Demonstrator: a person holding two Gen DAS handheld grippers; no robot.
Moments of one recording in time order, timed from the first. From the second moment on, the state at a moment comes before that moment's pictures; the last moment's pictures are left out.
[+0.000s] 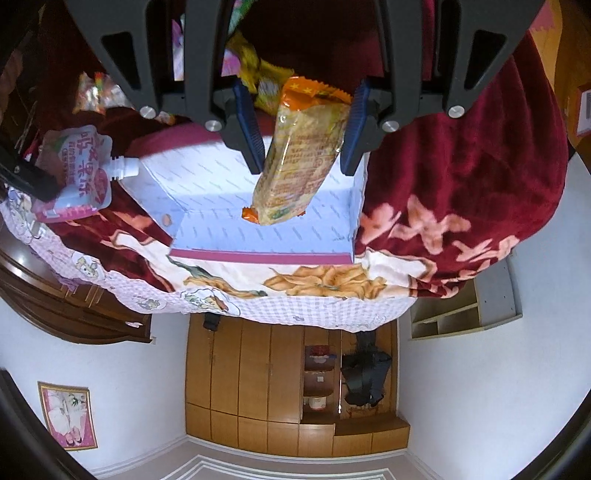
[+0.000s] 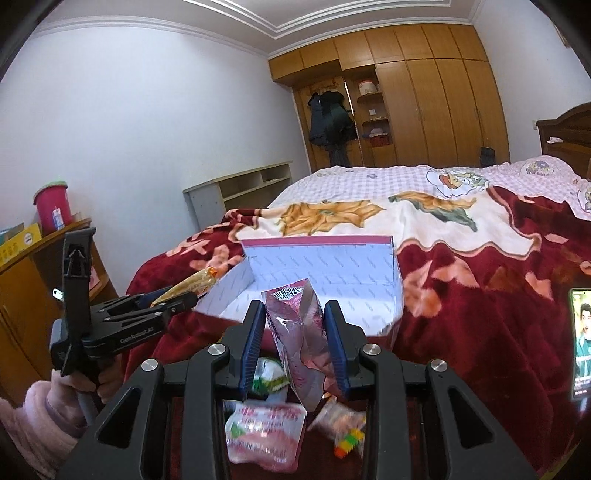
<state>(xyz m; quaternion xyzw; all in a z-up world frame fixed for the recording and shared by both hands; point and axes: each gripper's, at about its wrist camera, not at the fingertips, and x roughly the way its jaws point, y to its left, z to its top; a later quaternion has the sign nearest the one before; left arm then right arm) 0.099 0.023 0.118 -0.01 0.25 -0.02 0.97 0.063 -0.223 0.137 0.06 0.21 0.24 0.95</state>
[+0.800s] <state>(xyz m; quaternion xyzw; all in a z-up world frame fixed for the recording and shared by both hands) 0.192 0.010 0.094 0.01 0.28 -0.01 0.96 0.151 -0.215 0.113 0.07 0.23 0.19 0.95</state>
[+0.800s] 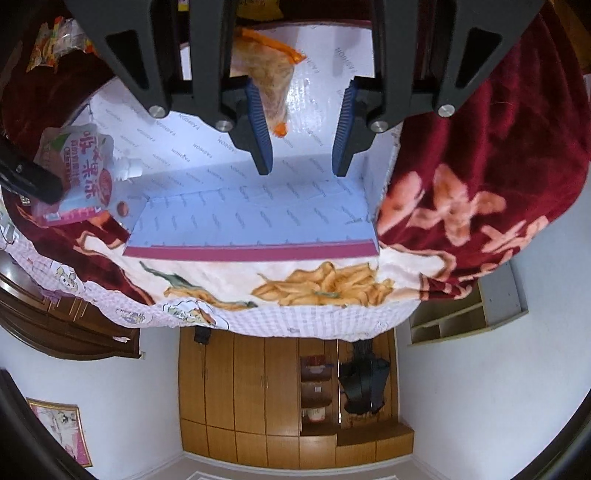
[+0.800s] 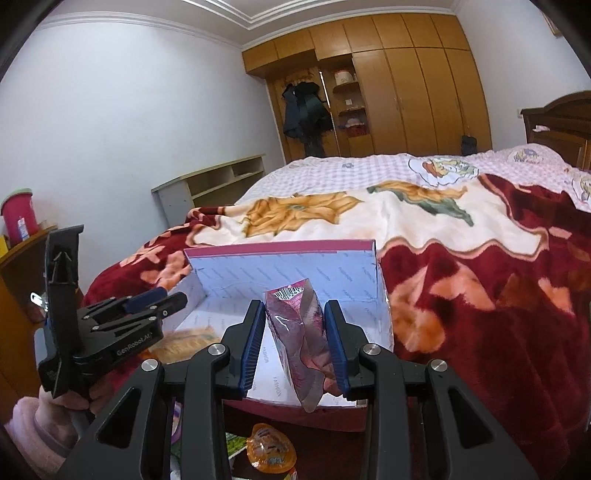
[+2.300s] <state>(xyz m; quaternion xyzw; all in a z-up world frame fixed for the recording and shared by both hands) 0.175 0.011 0.082 -0.01 0.33 0.00 0.94 0.161 -0.227 0.105 0.10 0.25 0.17 0.95</state>
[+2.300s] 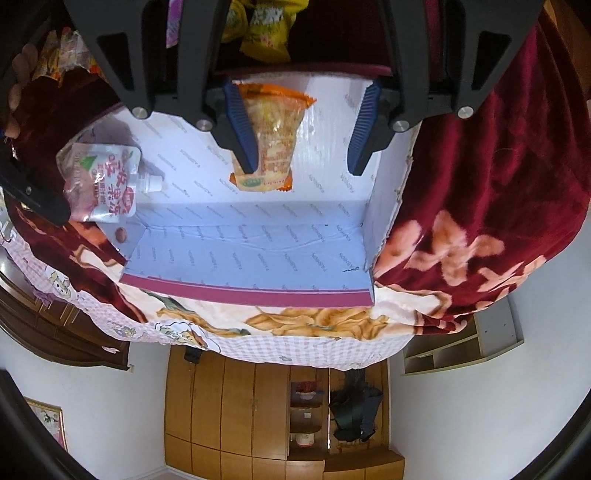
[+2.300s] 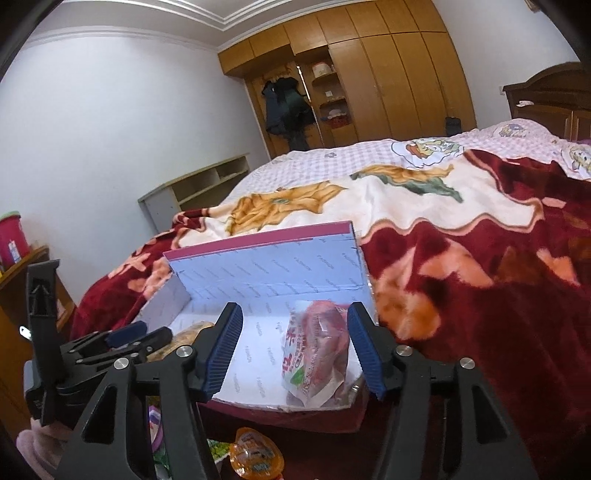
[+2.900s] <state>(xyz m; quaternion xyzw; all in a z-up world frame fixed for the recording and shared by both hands) 0.132 0.011 0.094 -0.03 0.33 -0.01 0.94 0.118 -0.220 0.113 0.09 0.25 0.20 0.94</state>
